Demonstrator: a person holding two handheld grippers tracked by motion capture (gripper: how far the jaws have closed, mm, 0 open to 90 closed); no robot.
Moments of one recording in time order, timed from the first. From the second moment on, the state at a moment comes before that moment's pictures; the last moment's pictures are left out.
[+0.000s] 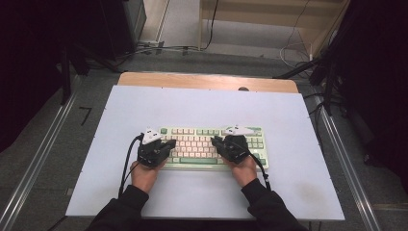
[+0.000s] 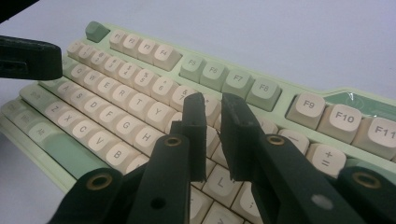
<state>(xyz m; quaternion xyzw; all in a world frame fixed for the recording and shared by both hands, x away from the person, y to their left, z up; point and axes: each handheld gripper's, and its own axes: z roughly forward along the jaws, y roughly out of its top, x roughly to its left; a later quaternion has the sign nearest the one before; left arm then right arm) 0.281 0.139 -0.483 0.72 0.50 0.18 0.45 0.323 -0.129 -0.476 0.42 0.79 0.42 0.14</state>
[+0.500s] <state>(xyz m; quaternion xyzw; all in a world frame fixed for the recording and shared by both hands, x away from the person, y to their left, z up) 0.289 0.125 -0.482 0.72 0.49 0.17 0.45 0.321 -0.138 -0.475 0.43 0.79 0.42 0.14</state>
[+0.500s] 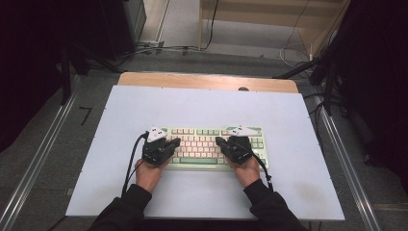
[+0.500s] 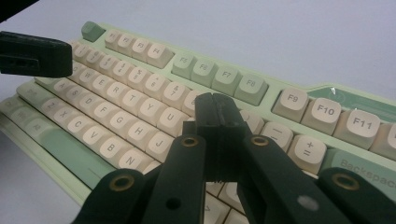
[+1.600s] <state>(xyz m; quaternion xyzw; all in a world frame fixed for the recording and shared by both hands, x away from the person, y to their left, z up) 0.309 0.100 -0.490 0.74 0.49 0.16 0.43 0.320 -0.143 -0.474 0.43 0.79 0.42 0.14</state>
